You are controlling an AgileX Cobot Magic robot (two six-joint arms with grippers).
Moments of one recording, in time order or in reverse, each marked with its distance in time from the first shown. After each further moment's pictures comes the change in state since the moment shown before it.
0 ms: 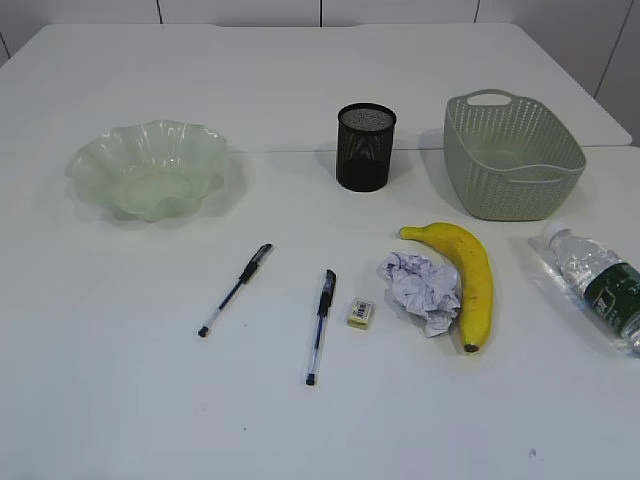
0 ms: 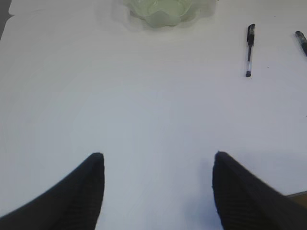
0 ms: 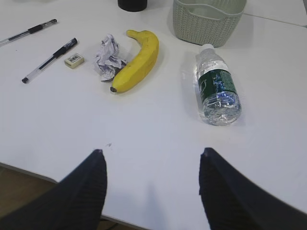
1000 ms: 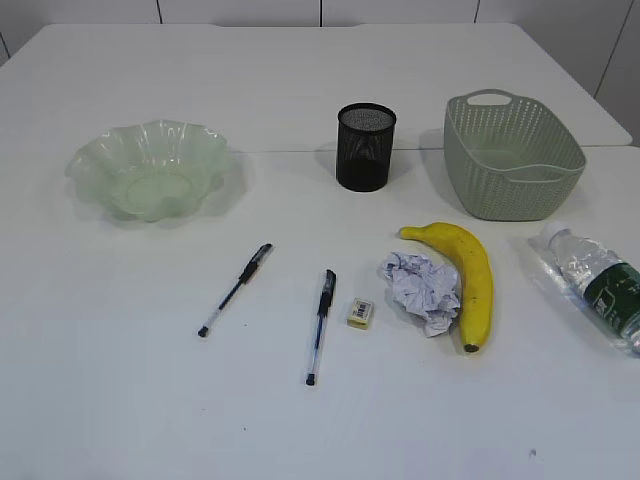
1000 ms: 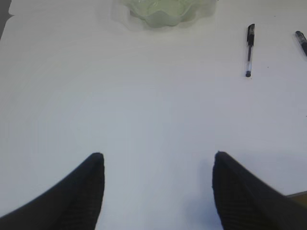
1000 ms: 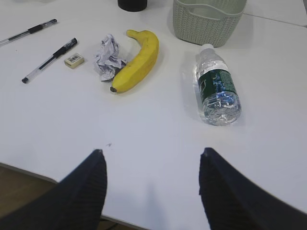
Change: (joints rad) left arm 0.000 0.000 0.000 0.000 0.000 0.000; right arm 0.000 0.000 0.000 0.000 0.000 0.000
